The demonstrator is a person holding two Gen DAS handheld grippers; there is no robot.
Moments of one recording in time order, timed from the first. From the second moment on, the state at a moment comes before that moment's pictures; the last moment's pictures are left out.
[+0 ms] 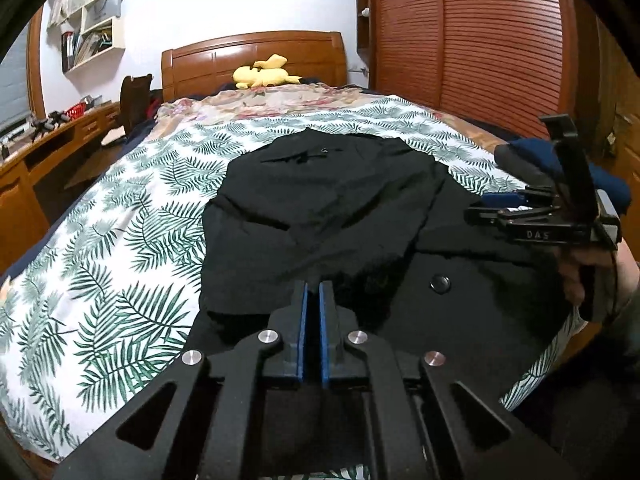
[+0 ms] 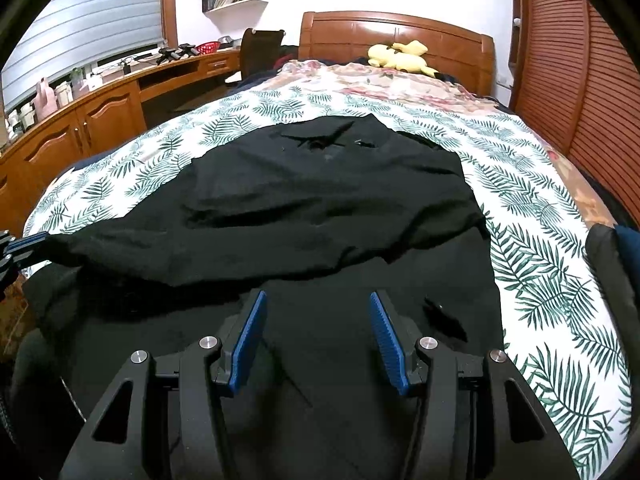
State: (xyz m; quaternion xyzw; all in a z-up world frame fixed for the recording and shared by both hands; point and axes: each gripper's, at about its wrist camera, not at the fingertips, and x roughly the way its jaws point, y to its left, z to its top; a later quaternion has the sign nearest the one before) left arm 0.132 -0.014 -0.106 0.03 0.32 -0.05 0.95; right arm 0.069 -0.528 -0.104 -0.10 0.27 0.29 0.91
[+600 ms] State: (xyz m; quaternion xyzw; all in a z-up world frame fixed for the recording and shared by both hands) left arm 0.128 0.009 -0.116 0.03 0.31 -0.02 0.95; right arm 0.070 -0.515 -0.109 -0.11 0.28 0.29 0.91
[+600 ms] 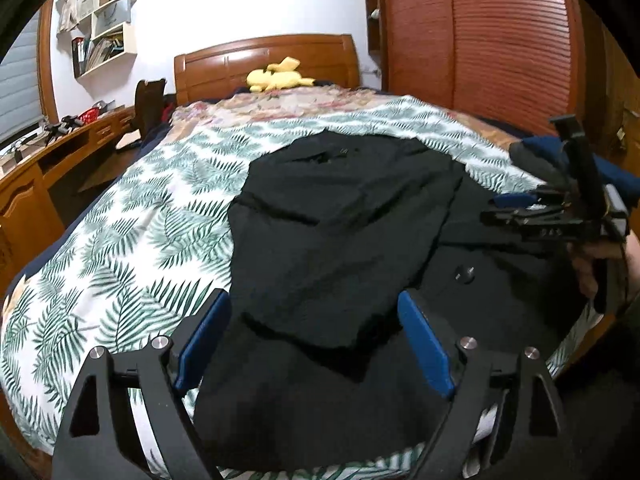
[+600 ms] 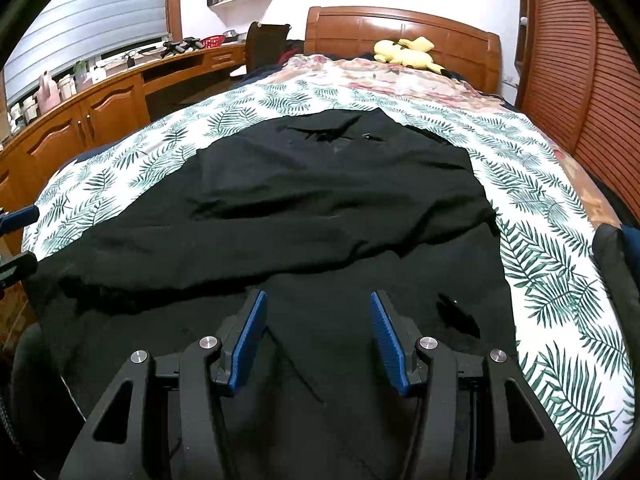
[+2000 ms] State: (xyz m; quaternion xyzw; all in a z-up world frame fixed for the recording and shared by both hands) left arm 0.099 0.069 -0.159 -0.01 0.38 0.00 0.92; right arm 0.014 -0.667 -0.134 -0.11 0.32 0.21 0.92
